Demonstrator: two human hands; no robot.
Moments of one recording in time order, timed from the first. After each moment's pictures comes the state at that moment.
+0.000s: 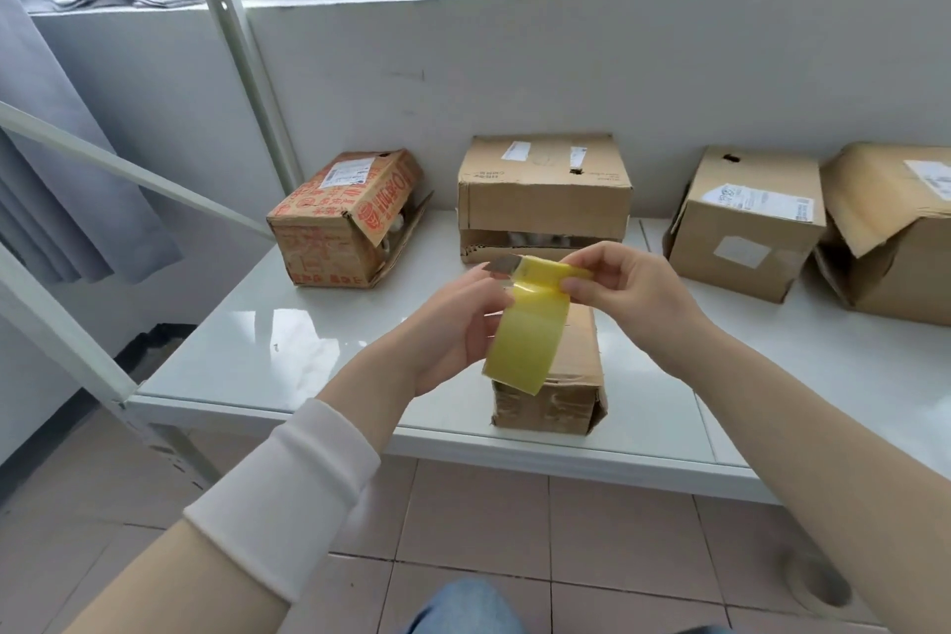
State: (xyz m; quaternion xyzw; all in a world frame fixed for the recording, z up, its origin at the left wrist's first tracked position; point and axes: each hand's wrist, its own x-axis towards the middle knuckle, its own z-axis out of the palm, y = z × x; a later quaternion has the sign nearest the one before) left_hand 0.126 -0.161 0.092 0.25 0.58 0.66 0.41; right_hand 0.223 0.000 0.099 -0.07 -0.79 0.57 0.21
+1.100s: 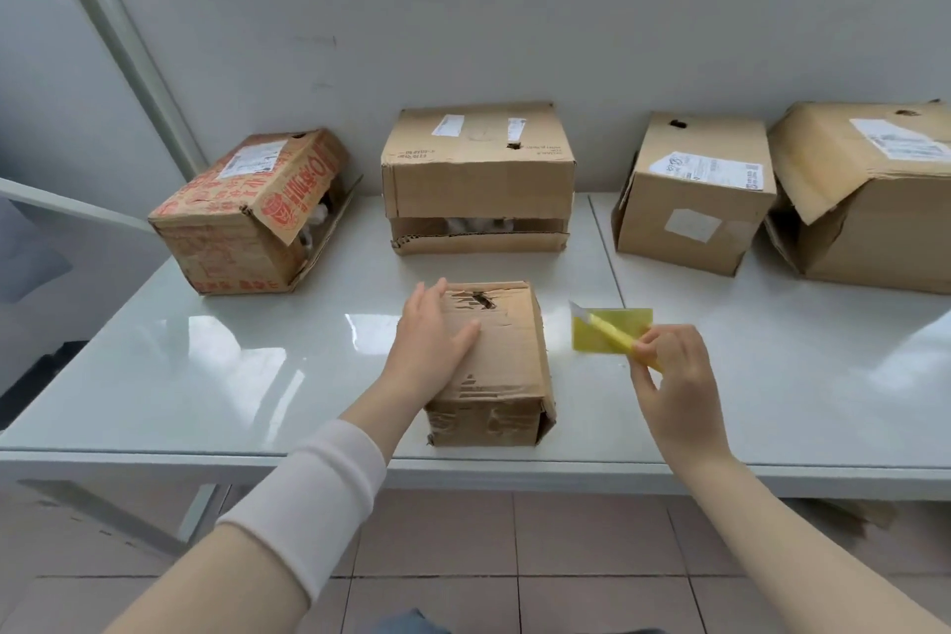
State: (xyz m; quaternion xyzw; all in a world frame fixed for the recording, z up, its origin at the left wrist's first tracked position) left_hand 0.093 -0.090 0.007 0.27 0.89 0.35 0.11; right_hand 0.262 0.090 -0.059 -0.20 -0.86 0.14 0.45
